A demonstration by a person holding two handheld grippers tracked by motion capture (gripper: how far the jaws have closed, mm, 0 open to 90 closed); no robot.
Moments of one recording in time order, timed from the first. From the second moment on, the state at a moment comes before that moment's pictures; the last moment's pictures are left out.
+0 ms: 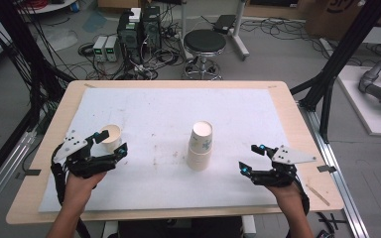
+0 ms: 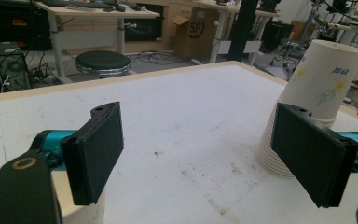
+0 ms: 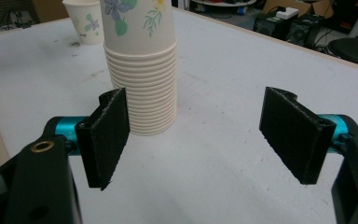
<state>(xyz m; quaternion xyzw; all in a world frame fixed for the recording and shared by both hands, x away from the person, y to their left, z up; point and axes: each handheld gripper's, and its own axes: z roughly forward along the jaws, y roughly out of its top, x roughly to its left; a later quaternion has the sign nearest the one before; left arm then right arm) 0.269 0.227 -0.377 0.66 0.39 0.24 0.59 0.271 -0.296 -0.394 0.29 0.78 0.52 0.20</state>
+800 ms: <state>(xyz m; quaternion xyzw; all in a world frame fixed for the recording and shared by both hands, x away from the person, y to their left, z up) 0.268 0.225 -0.382 0.67 0.35 0.24 0.61 0.272 -0.294 -0.392 0.29 0.78 0.51 0.20</state>
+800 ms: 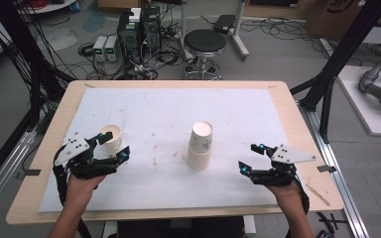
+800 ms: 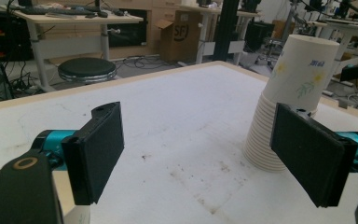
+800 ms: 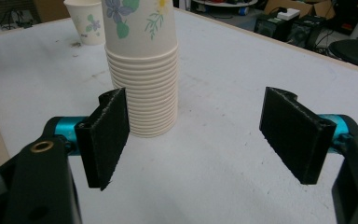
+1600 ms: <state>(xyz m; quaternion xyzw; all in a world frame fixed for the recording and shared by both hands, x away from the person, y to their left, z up) 0.263 0.206 -0.397 0.69 0.30 0.21 0.63 0.286 -0.271 -0.363 0.26 0.78 0.54 0.16</state>
